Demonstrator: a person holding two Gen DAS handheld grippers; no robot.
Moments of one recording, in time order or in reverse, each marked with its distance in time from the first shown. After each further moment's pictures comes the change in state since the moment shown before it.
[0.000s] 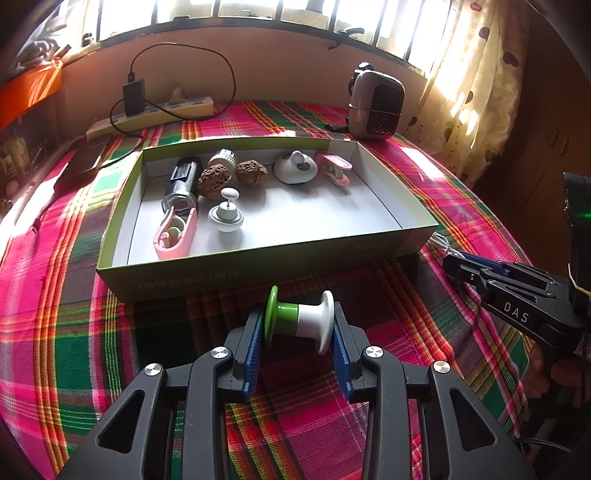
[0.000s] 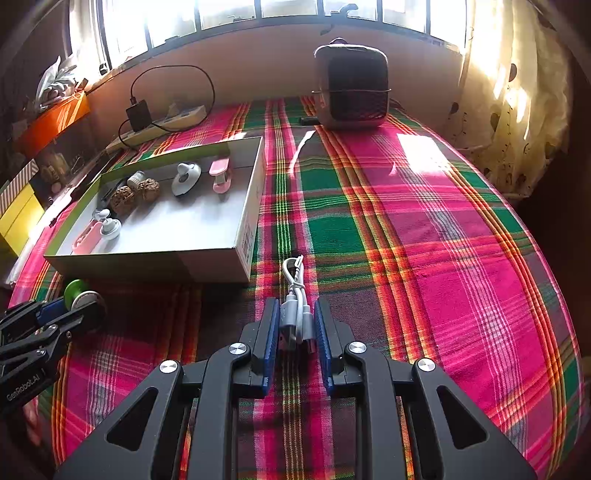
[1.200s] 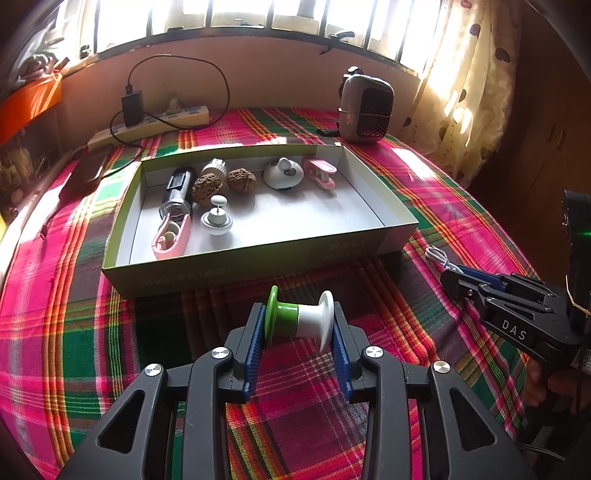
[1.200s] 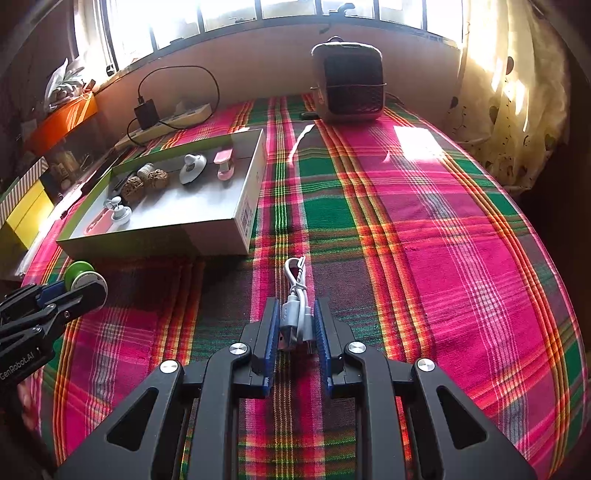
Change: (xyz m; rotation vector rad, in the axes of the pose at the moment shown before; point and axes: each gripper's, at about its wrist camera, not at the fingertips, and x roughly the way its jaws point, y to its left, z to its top) left arm -0.012 -0.017 -0.004 0.031 -0.017 0.017; right arm -0.013 -0.008 -0.017 0.005 0.001 0.044
